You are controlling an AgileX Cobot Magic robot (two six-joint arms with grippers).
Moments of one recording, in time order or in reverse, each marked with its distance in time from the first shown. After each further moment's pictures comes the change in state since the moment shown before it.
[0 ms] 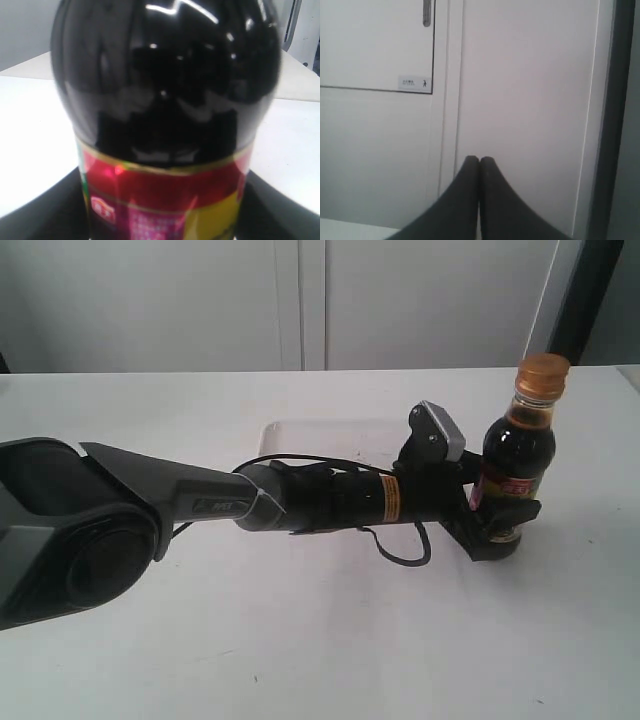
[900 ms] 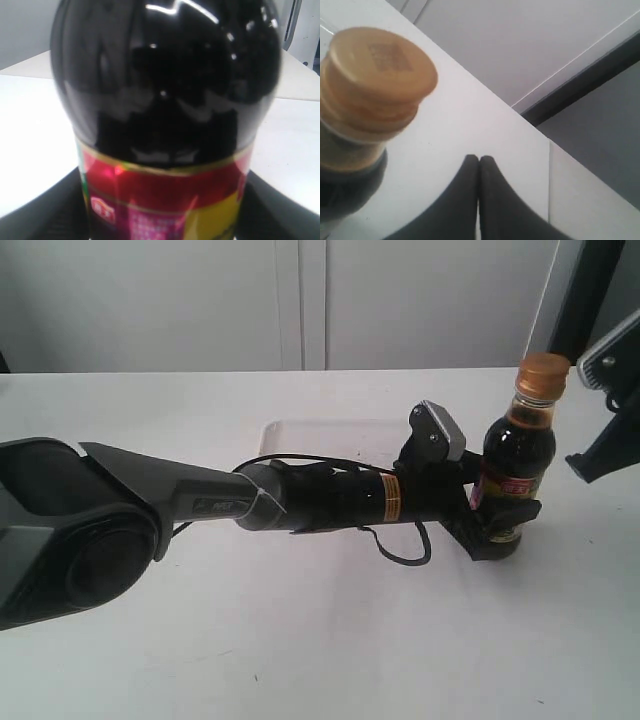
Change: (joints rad) left arm 0.000 0.000 -0.003 0.005 0.005 -0.013; right arm -0.105 0.606 -0.155 -0.006 0.182 -0.646
